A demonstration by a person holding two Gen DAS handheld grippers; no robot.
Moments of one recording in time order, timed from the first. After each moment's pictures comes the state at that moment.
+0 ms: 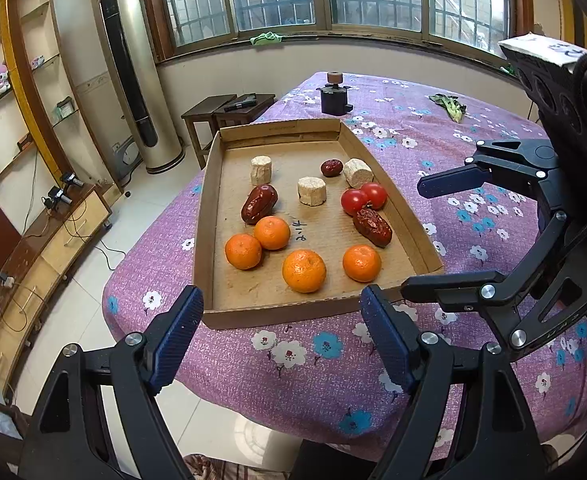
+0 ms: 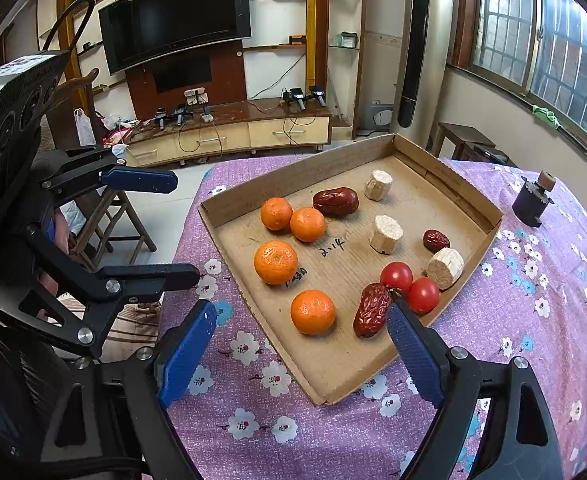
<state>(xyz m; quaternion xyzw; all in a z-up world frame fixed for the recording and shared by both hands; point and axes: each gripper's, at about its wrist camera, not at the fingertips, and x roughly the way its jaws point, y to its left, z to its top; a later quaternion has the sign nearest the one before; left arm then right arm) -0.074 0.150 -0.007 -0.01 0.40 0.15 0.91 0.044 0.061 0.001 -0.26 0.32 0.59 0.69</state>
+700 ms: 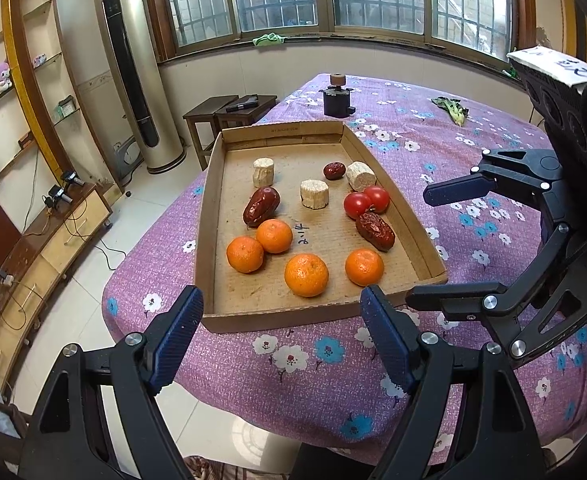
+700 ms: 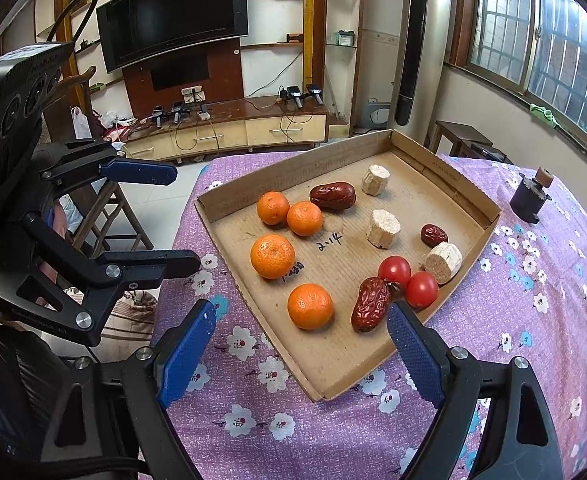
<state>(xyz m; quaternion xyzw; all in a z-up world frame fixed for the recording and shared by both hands) -0.071 0.153 -0.007 -0.01 0.39 0.15 0.91 0.045 0.059 -0.003 -0.26 0.32 0.59 0.70</state>
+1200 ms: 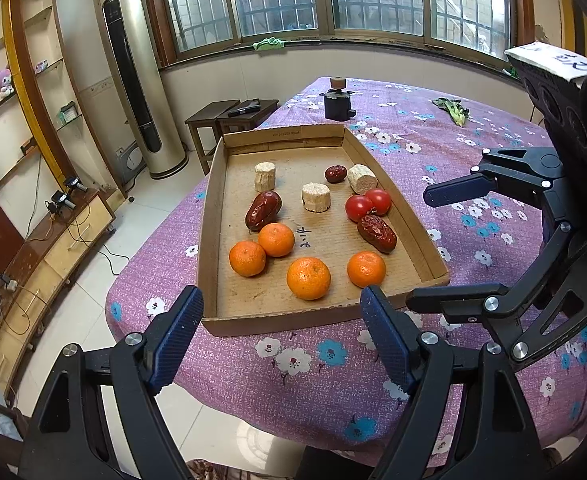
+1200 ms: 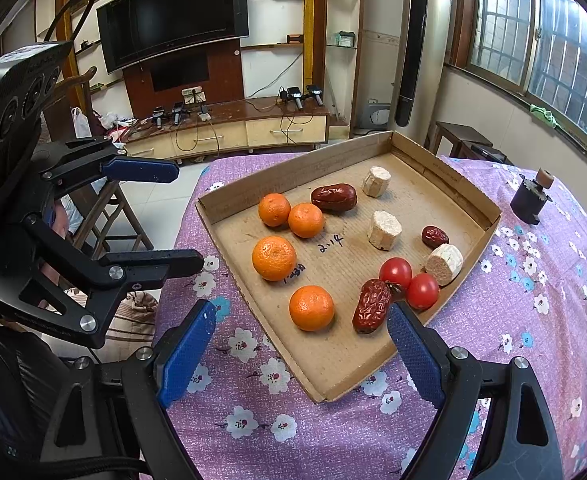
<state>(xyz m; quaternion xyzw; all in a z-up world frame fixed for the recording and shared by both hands) -0.071 0.150 -0.006 0.00 0.39 0.15 0.91 0.043 0.059 -0.002 -0.26 0.32 0.59 0.70</state>
